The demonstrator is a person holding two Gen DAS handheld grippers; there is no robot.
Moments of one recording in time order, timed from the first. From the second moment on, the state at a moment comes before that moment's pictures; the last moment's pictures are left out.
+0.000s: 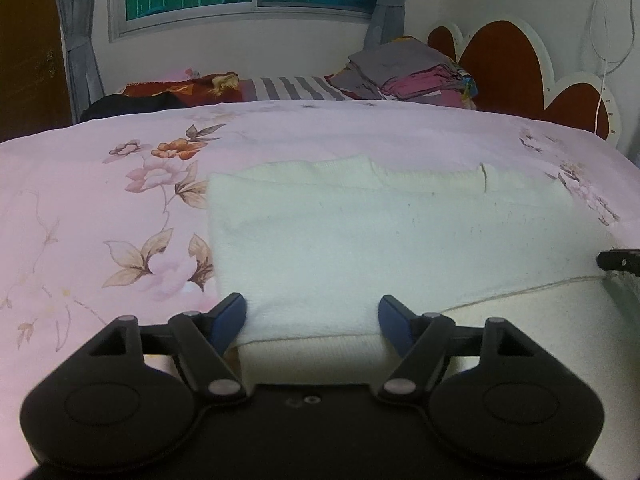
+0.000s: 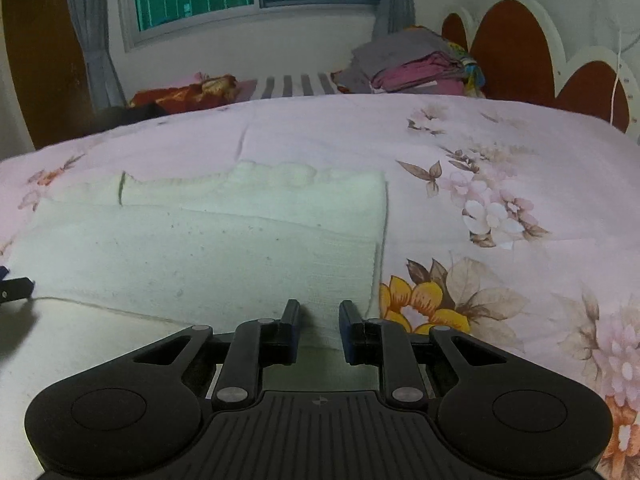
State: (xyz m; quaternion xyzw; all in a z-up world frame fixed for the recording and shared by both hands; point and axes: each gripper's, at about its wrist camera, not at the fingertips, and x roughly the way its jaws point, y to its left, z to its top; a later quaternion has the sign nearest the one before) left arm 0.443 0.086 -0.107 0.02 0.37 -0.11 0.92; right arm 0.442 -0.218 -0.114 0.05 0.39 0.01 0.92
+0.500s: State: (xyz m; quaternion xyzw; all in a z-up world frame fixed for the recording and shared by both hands) left arm 0.440 0.088 -0.111 0.02 0.35 -0.12 0.93; right arm 0.444 -0.216 -0.121 0.08 0.39 -0.02 0.92
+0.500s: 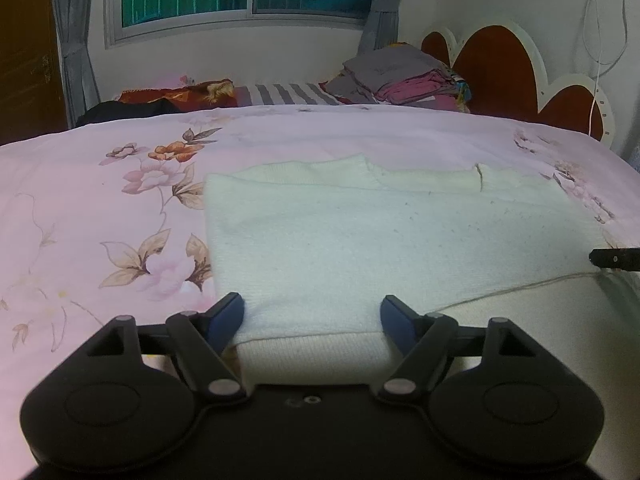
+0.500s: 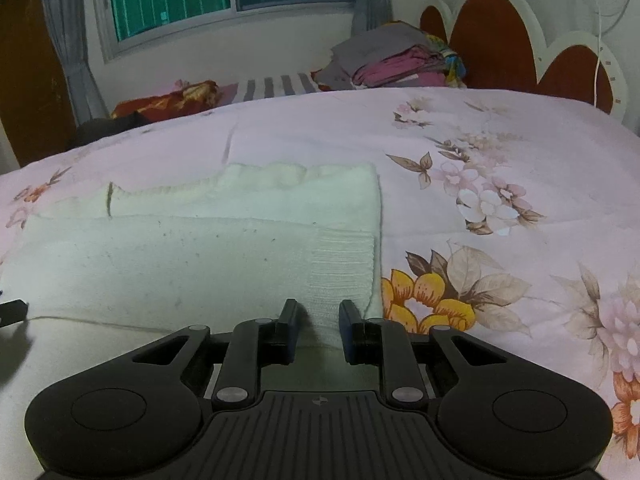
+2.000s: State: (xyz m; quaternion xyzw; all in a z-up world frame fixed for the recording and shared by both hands) left arm 0.128 0.185 -0.109 -0.27 0.43 -0.15 0.85; right arm 0.110 -0.309 -0.127 0.37 0.43 0.16 0.81
